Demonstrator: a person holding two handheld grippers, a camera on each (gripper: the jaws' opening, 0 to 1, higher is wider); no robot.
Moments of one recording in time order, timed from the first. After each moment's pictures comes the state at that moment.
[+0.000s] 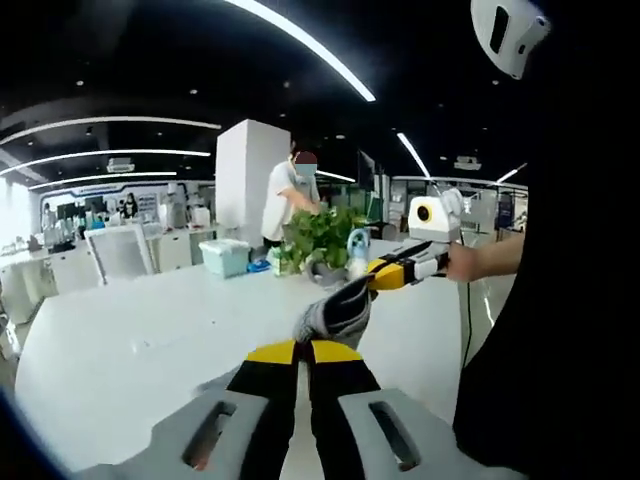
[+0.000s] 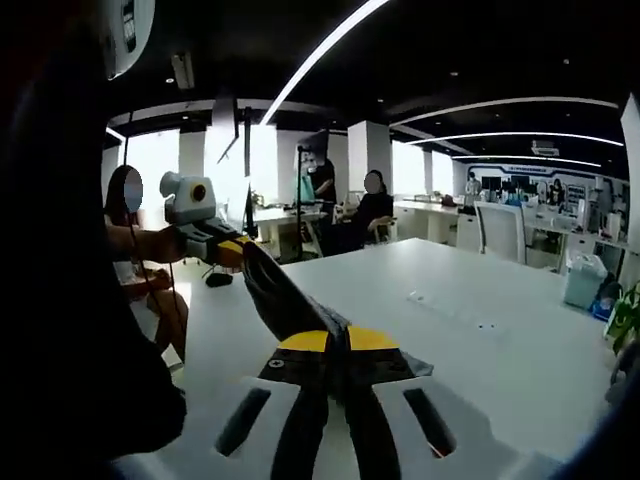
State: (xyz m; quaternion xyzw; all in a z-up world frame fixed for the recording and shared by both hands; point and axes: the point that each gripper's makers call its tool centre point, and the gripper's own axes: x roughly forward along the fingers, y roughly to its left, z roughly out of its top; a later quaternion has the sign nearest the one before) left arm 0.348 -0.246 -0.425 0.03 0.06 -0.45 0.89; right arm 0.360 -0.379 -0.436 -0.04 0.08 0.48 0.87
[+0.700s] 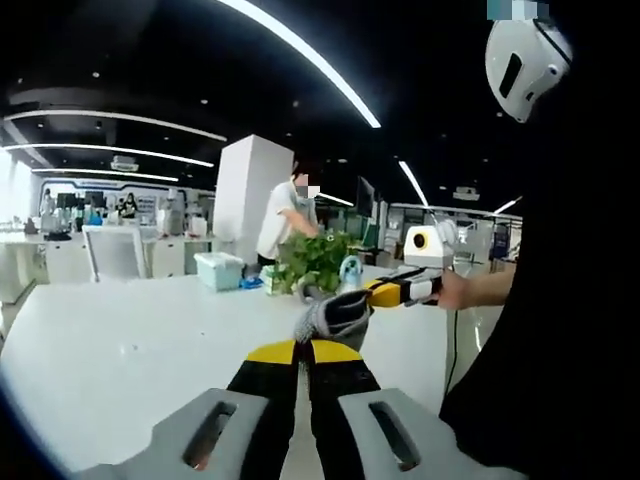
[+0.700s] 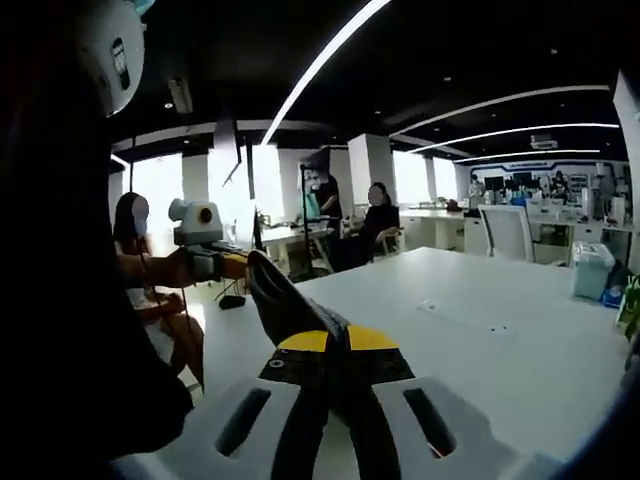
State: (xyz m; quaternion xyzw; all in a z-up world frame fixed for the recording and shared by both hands) left arm 0.340 -0.248 -0.415 -0.02 0.06 -0.46 0.88; right arm 0.351 -0.379 -0.429 0.01 0.09 0.50 0.86
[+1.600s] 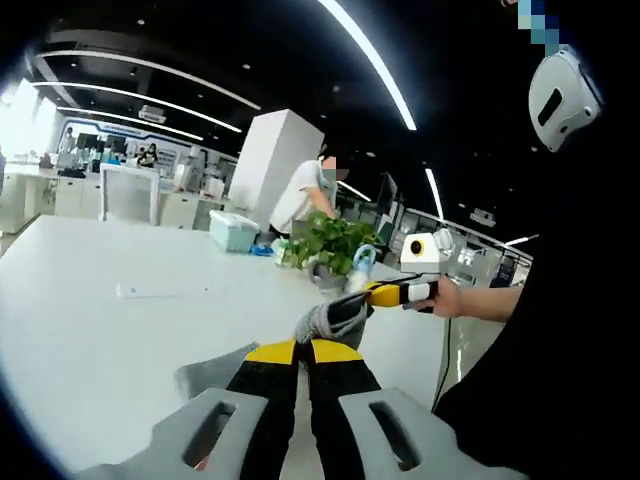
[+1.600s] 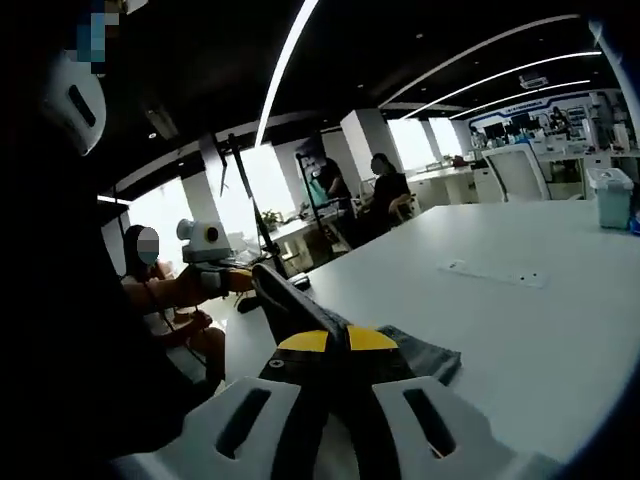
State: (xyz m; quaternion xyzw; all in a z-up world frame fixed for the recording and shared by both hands) left arm 0.368 -0.228 -0.464 -0.10 0.15 -0.43 0.88; right arm 0.383 -0.364 -0.471 0.10 0.18 0.52 0.83
